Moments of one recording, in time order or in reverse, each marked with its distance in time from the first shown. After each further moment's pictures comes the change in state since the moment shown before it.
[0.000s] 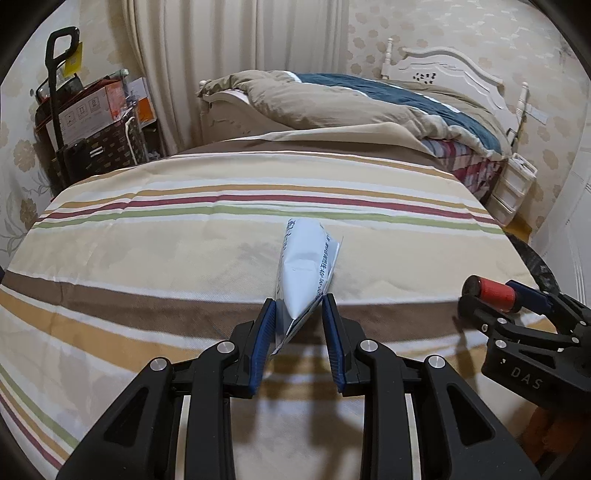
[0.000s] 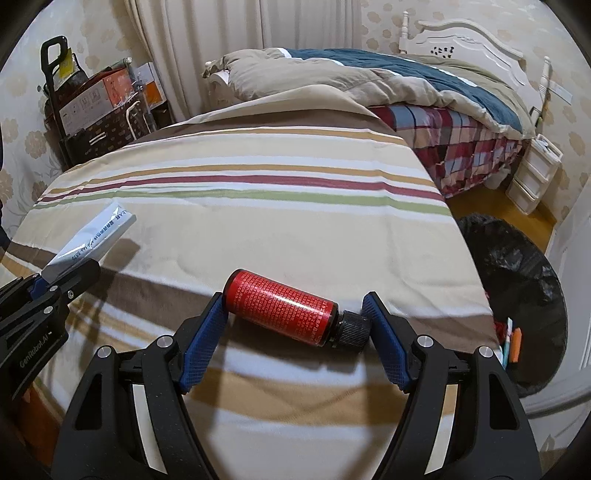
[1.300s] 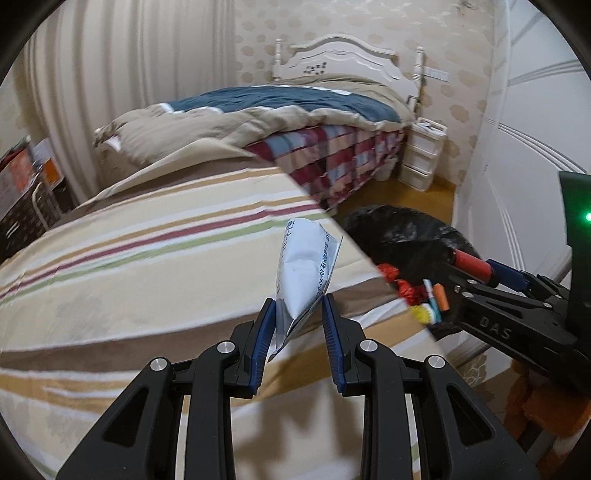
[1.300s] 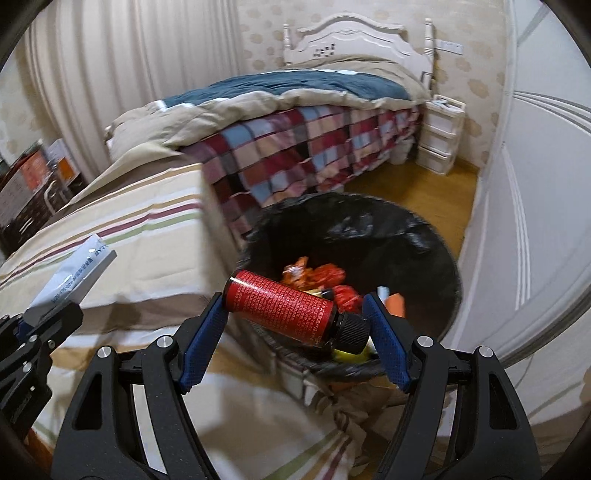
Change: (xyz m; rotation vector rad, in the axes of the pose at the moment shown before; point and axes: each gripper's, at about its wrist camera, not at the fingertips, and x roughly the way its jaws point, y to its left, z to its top) left arm -0.011 -0.181 0.002 0.272 -0.048 -0.256; right arm -0.053 -0.179 -0.041 0.304 -0.118 -0.236
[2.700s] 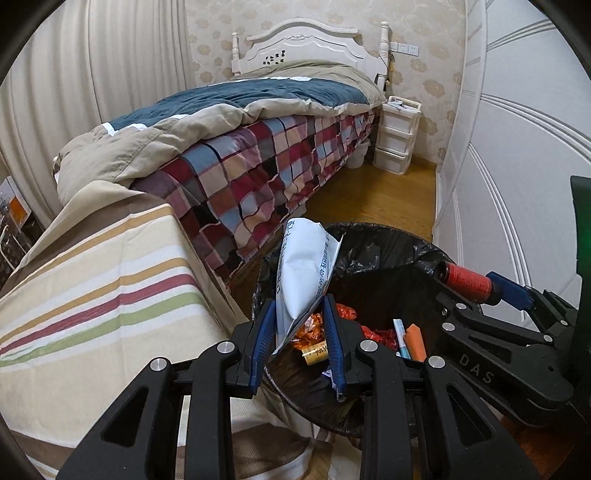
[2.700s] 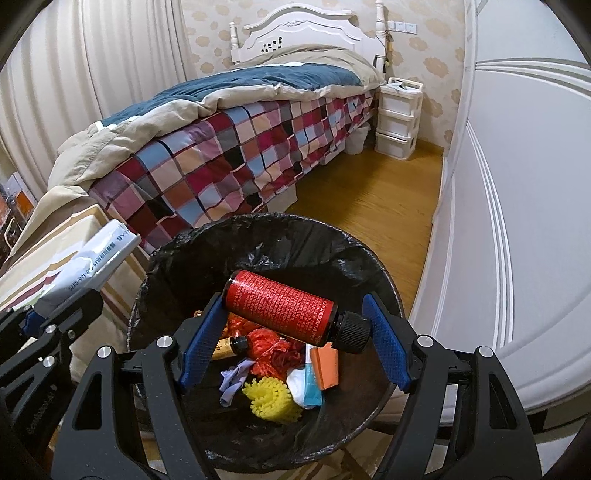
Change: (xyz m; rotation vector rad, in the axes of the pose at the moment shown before) left arm 0.096 -0.098 0.063 0.110 0.046 -0.039; right arm 0.065 -0.088 0.039 0.119 0.018 -0.109
